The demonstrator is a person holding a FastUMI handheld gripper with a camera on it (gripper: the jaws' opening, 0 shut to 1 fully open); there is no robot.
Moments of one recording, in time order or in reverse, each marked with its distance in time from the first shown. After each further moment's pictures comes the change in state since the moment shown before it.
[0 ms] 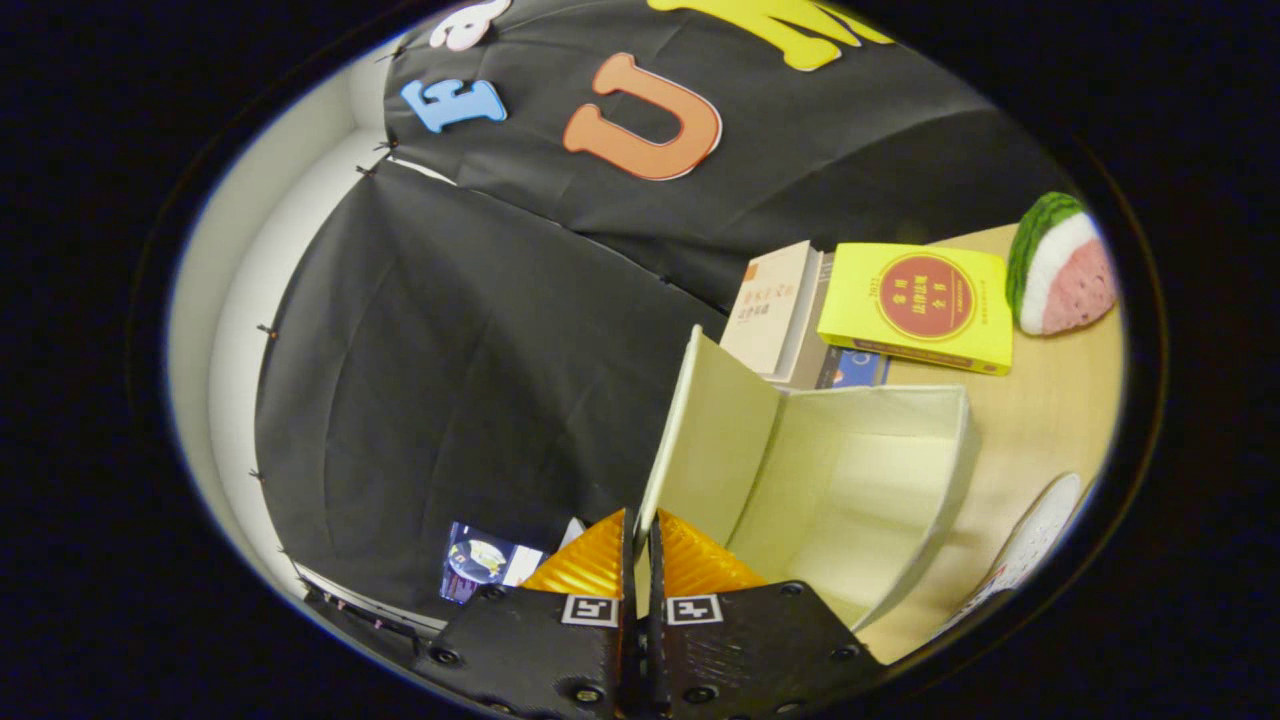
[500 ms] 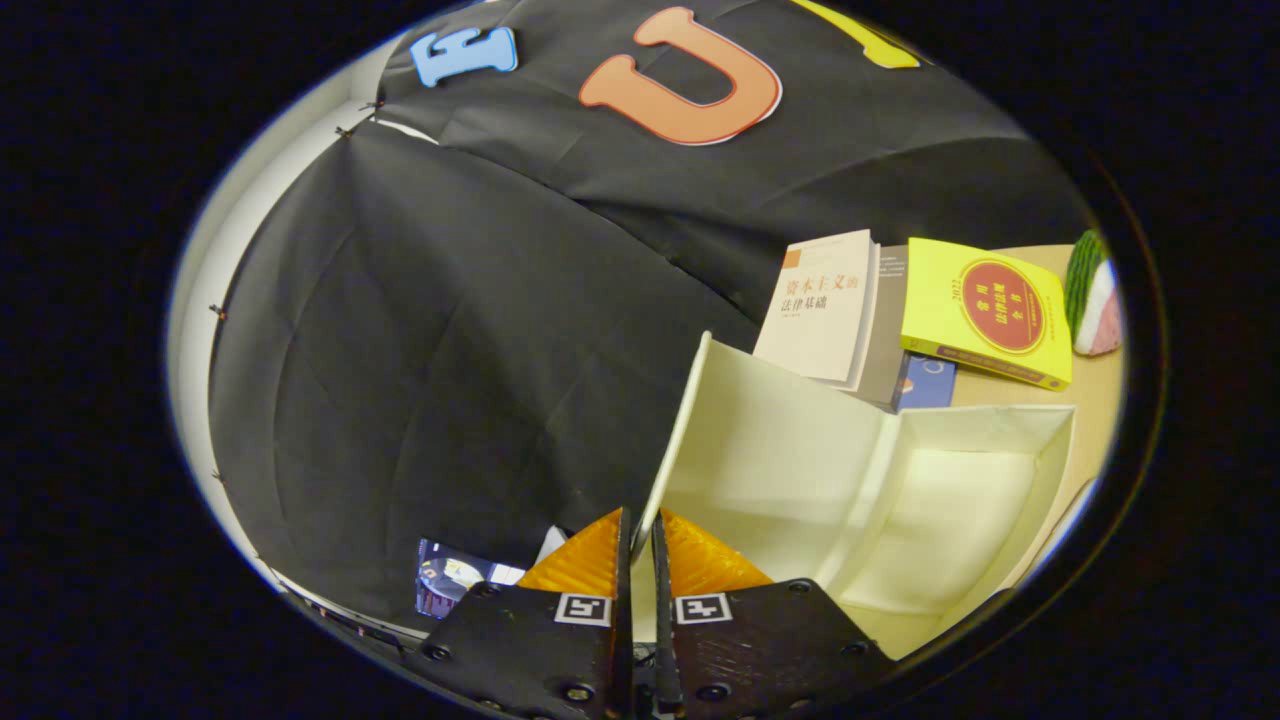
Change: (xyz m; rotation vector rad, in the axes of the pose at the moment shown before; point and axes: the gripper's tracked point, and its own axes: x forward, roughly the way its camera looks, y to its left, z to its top) arm 0.135 0.066 0.013 -0.031 0.037 -0.131
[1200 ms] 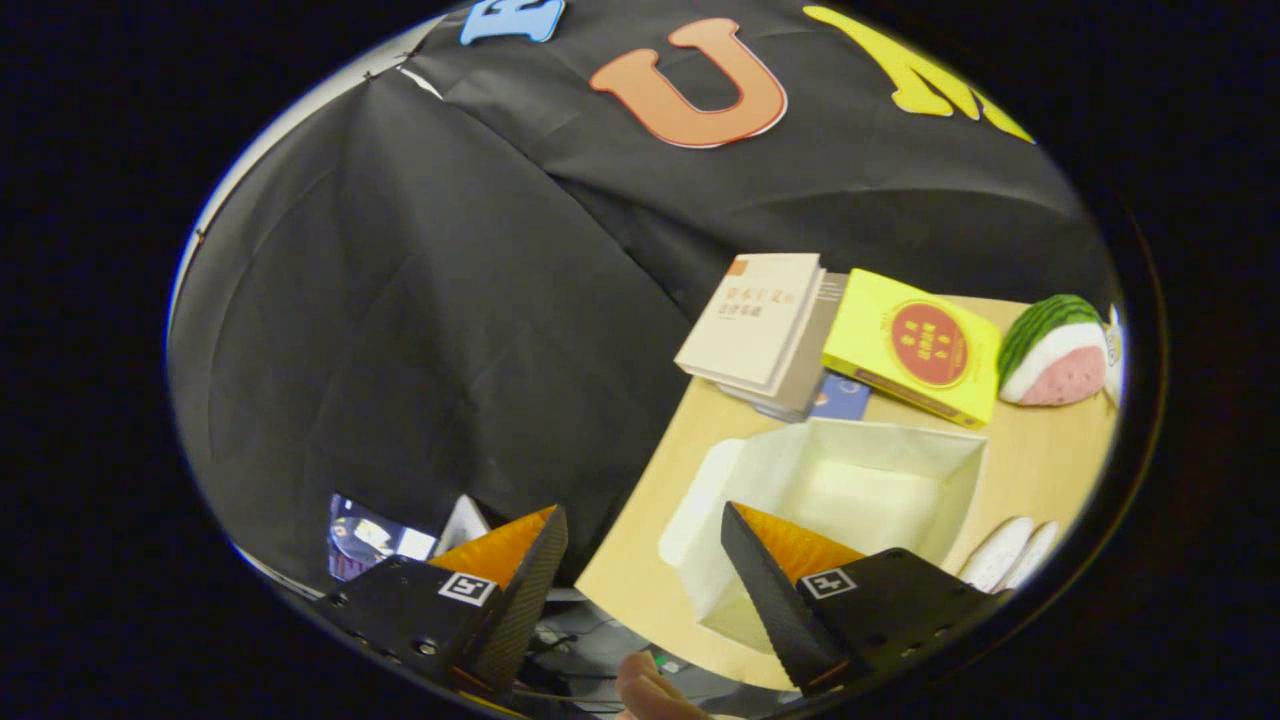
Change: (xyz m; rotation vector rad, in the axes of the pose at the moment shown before) arm -0.075 -0.078 -0.029 -0.135 0.020 -0.274
